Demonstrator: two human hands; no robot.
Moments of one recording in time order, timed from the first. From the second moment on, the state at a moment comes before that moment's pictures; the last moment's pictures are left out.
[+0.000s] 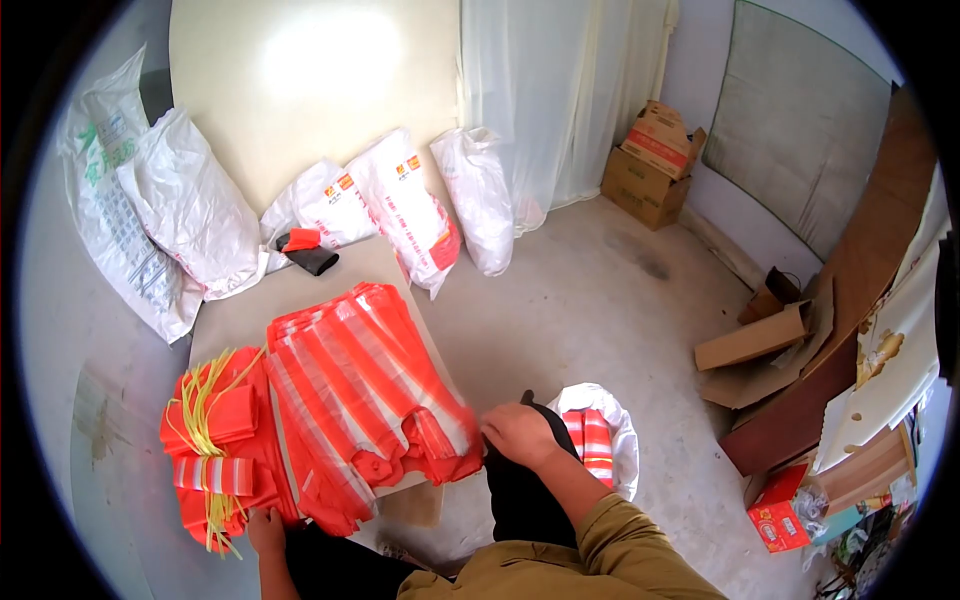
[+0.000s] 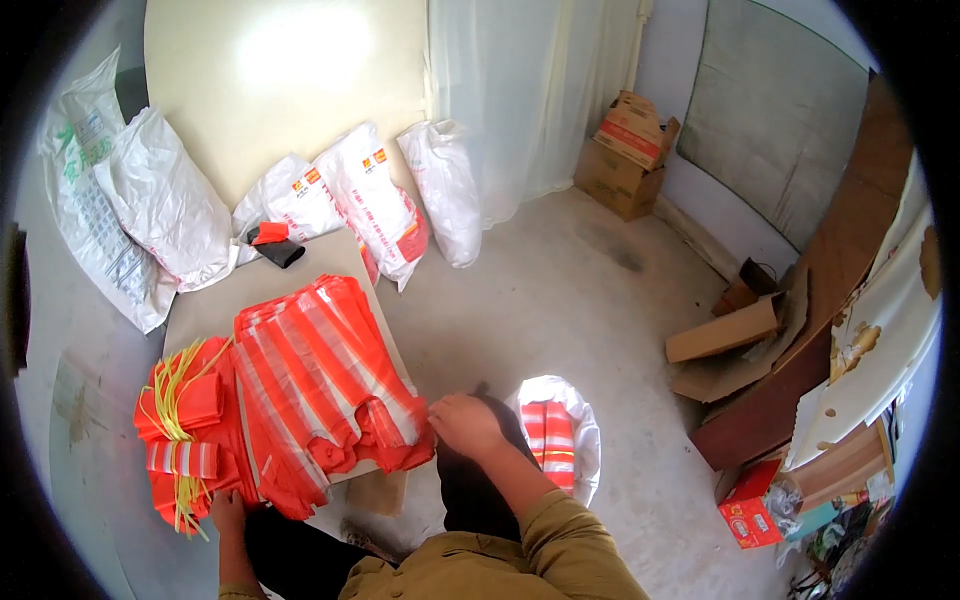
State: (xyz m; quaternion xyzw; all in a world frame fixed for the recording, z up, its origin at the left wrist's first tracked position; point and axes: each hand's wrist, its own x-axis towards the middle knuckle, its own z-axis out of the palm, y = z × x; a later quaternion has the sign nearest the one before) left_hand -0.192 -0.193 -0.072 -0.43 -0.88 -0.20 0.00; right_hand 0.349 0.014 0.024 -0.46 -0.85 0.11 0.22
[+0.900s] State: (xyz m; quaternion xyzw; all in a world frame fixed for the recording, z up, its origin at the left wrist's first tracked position) left_hand -0.206 -0.194 -0.090 -0.42 -0.89 -0.19 -0.01; right_hand 0.351 0.015 0.017 -0.45 -0.85 0.10 0.24
